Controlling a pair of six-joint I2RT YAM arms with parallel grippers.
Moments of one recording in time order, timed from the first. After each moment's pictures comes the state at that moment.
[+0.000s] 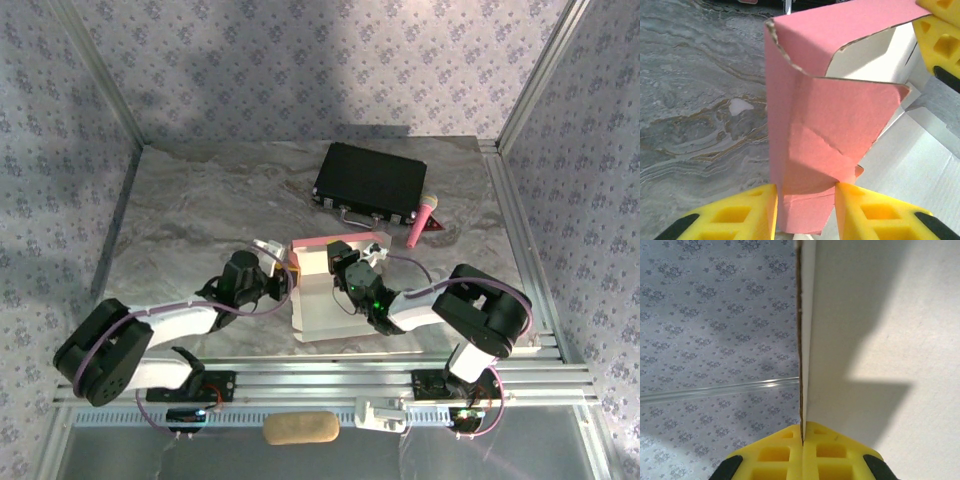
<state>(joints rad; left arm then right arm) -0.67 1.29 0.35 0.43 0.14 -0.30 0.96 1.64 0.49 0.99 0.53 1.69</state>
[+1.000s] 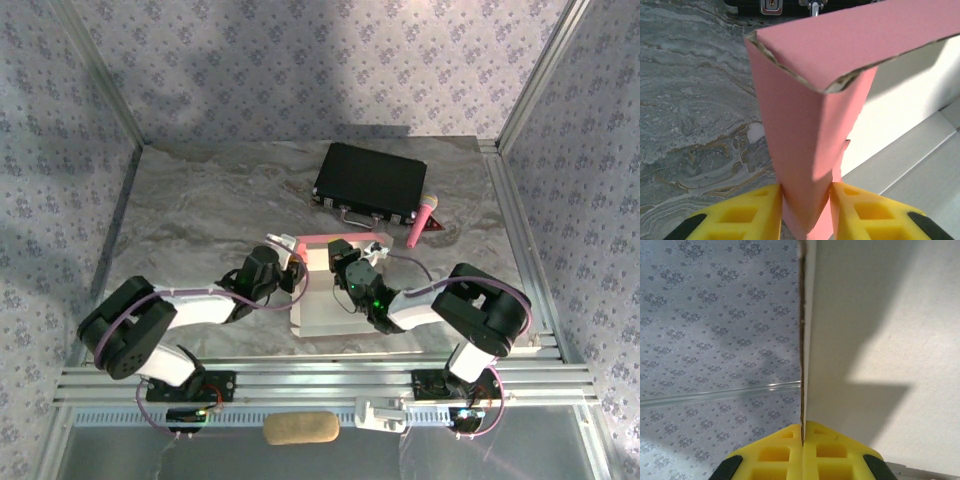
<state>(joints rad) -0.75 1.46 0.46 0.46 -0.08 -0.28 0.95 1.65 0.49 1.00 0.54 1.69</state>
